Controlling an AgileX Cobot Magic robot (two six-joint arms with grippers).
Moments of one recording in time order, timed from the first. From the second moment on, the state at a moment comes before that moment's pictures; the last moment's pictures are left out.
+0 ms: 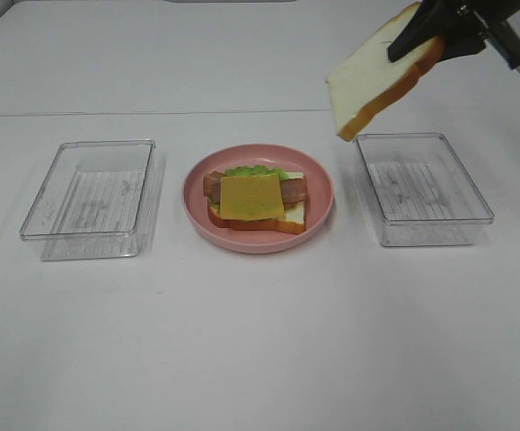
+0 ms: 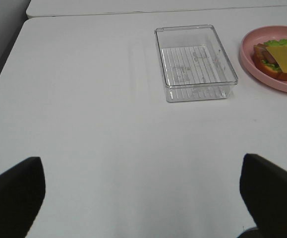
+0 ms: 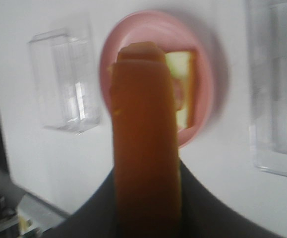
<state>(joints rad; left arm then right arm) 0.04 0.00 -0.52 -0.06 1.08 0.01 0.00 1.92 -1.67 0.72 1.22 -0.14</state>
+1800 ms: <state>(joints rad) 0.04 0.00 -0.52 -0.06 1.08 0.01 0.24 2.29 -1.63 1.09 0.94 -0.35</state>
